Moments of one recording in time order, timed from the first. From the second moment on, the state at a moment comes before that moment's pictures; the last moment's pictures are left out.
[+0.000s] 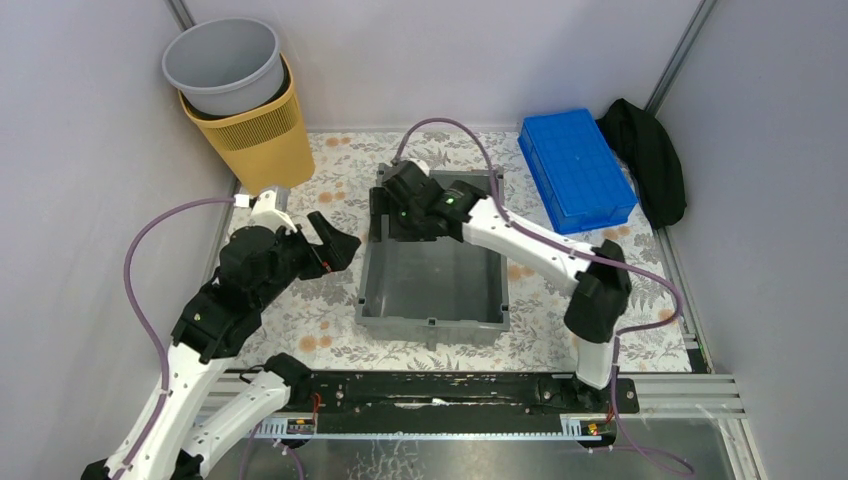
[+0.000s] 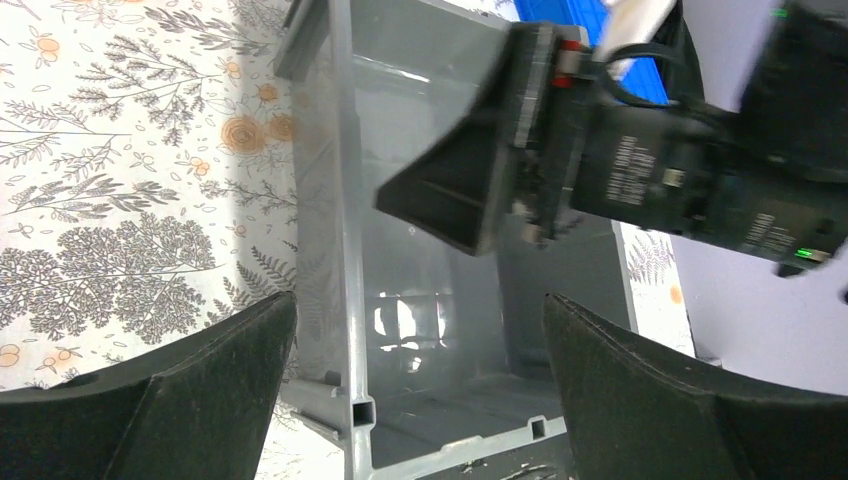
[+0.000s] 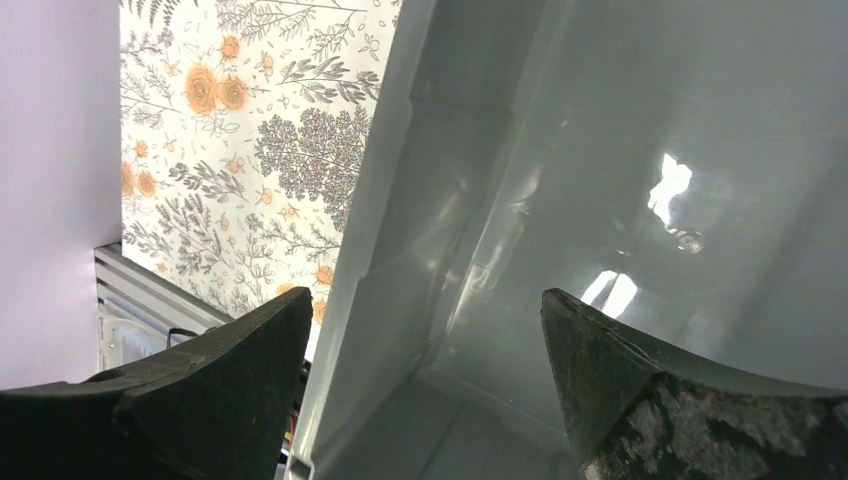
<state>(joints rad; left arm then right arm) -0.49 0.67 1.03 -0.75 -0.08 -0.63 0.95 1.85 1.77 -0.75 0.11 0.76</state>
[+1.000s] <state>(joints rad) -0.49 0.63 1.03 -0.77 0.00 -0.63 1.00 2.25 2.21 -1.03 0.25 0.86</state>
